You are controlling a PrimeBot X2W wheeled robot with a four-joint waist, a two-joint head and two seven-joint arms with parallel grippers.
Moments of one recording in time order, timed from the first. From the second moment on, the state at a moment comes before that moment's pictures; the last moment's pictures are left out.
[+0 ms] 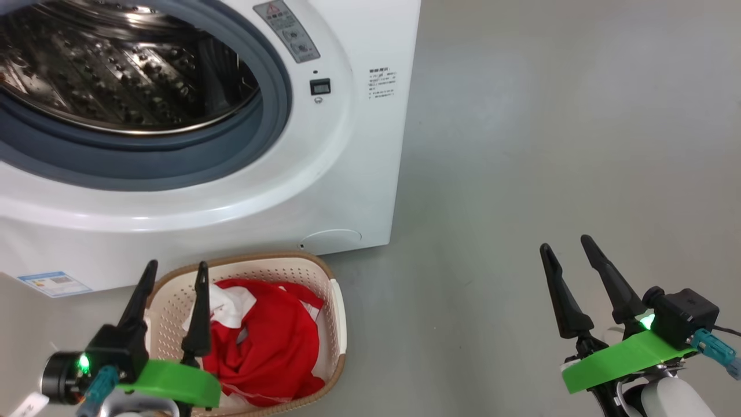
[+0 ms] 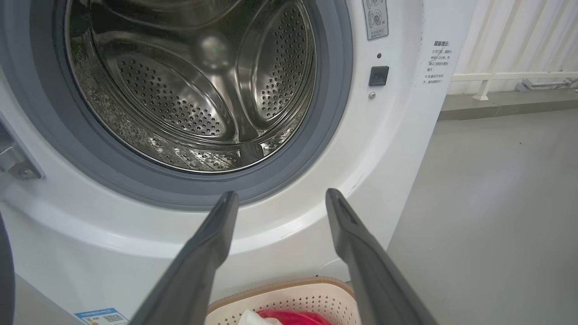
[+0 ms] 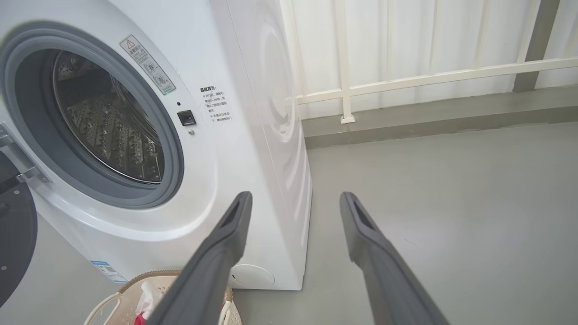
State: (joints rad) left arm -0.21 0.04 0.07 0.32 -0.05 -0.10 -0.26; right arm -0.10 -0.13 0.12 0.18 0.45 0.12 -0.26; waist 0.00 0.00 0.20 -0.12
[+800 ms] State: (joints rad) left arm 0.06 0.04 0.07 0.09 -0.11 -0.04 -0.26; right arm 0.00 -0.15 0.11 0.19 0.44 0.12 -0.26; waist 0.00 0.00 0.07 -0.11
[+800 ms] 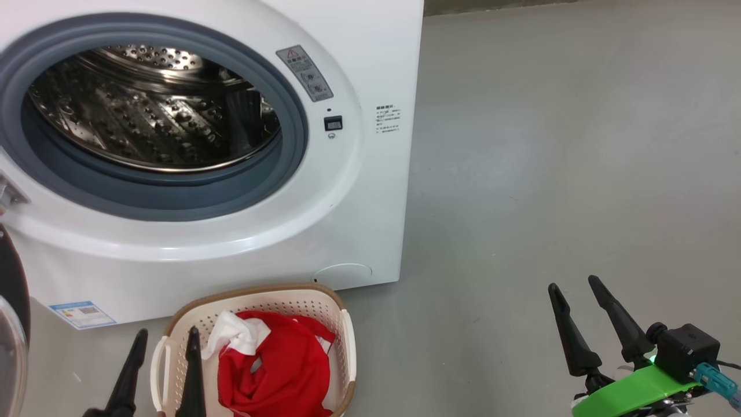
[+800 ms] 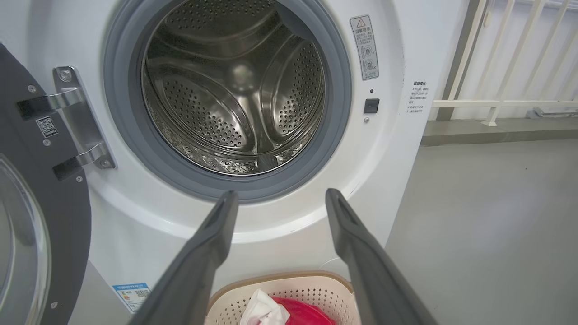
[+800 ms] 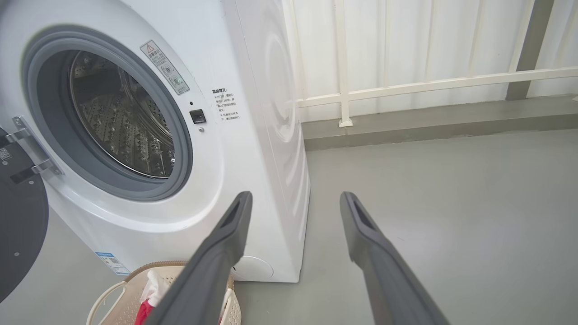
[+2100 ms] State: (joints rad) left arm 0.10 0.04 0.06 0.05 -0.13 0.00 -0.26; right arm 0.02 -0.16 0.11 0.18 0.44 0.12 -0.26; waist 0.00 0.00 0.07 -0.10
